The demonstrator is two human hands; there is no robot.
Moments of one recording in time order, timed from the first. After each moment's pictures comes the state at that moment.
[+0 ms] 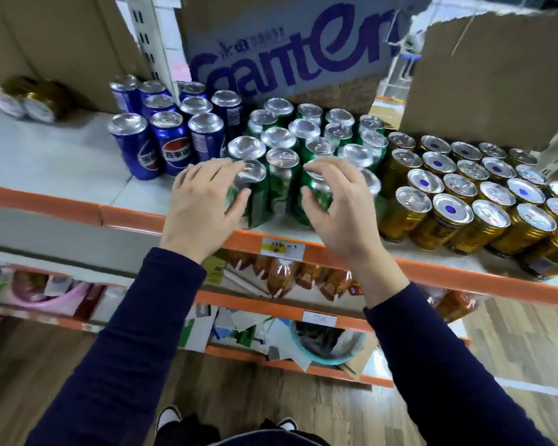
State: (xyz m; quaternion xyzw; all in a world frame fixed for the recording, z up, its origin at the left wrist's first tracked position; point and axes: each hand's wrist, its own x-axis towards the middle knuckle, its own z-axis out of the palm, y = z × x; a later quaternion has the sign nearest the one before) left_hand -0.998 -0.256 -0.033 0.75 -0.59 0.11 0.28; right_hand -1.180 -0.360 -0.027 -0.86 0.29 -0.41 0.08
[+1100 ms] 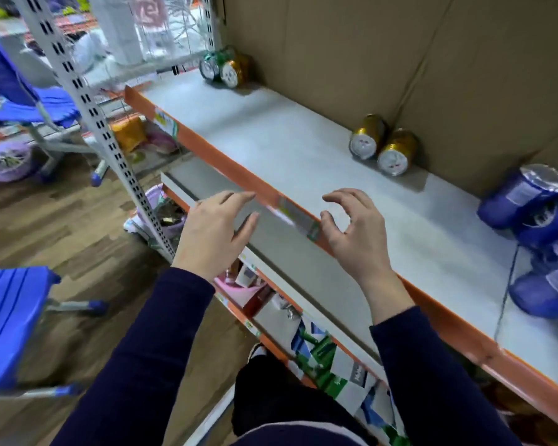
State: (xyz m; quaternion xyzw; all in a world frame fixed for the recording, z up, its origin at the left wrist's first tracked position) left_hand -0.504 0.029 -0.079 0.89 -0.35 0.07 0.28; right_hand -0.608 -0.169 -0.087 -0.90 0.15 -0.29 0.27
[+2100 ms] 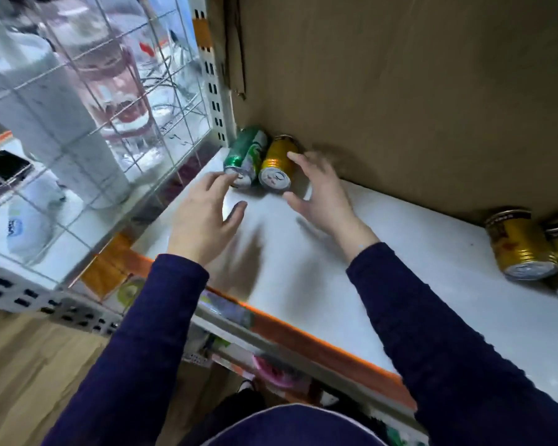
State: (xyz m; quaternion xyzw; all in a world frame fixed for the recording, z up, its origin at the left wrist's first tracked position) left_hand -0.026 -0.030 -0.070 0.85 -0.45 0.04 0.29; right_hand -0.134 -0.213 -0.081 -0.90 0.26 -0.17 0.29
